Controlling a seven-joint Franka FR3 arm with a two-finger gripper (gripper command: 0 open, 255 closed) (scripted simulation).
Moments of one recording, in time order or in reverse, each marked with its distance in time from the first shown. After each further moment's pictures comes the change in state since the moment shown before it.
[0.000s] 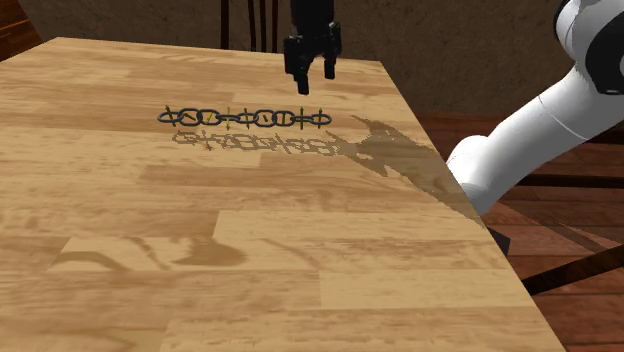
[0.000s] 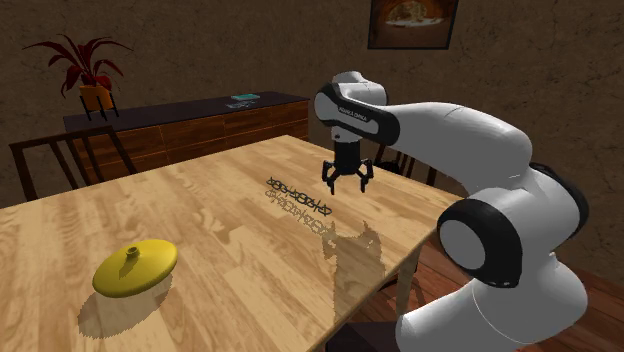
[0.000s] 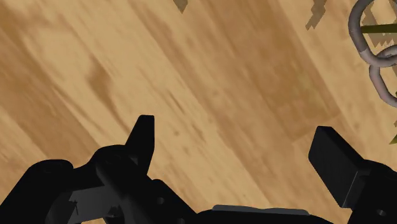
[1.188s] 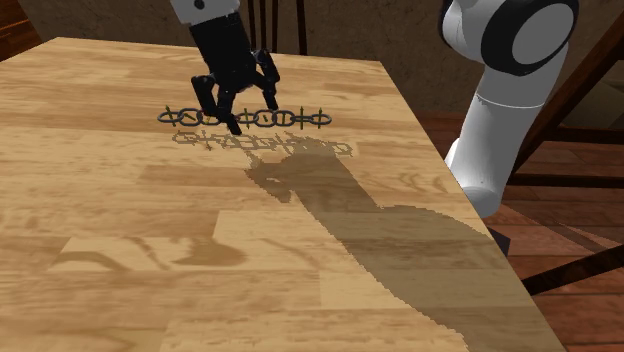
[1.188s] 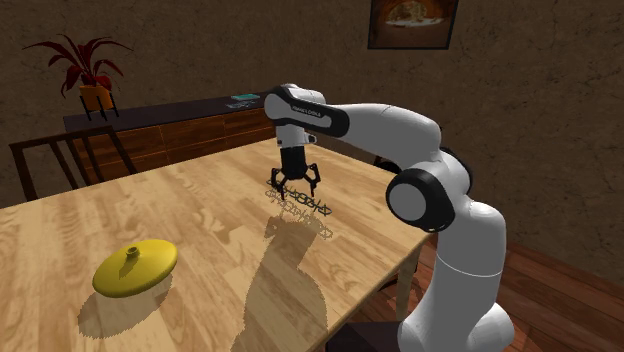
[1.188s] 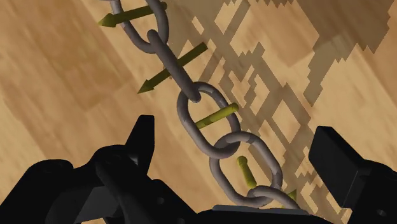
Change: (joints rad) arm 0.132 0.501 0.196 0.457 -0.018 -0.144 0.369
